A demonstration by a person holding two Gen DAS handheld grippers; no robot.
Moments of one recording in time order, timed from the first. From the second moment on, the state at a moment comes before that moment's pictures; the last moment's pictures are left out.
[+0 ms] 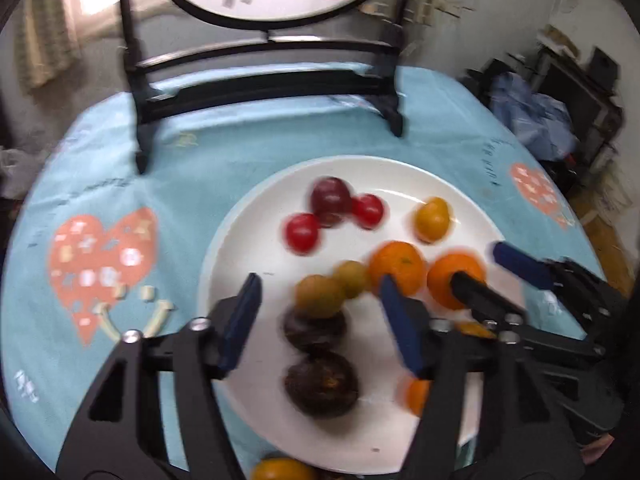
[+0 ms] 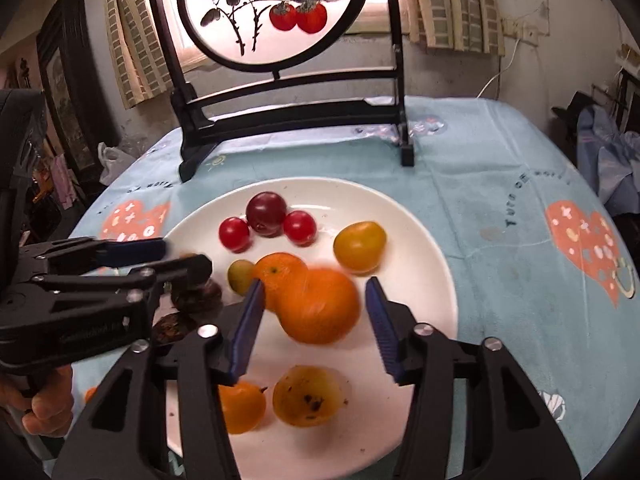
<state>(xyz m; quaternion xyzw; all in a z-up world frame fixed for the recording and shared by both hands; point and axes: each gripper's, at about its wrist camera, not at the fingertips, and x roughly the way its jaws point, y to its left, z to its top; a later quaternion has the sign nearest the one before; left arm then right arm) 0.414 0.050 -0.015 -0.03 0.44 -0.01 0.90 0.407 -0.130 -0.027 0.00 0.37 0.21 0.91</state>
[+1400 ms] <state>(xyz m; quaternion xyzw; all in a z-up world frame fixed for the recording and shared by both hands) 0.201 0.120 -0.054 -0.12 0.43 0.09 0.89 0.243 -0.088 -0.073 -0.09 0.41 0.33 0.85</state>
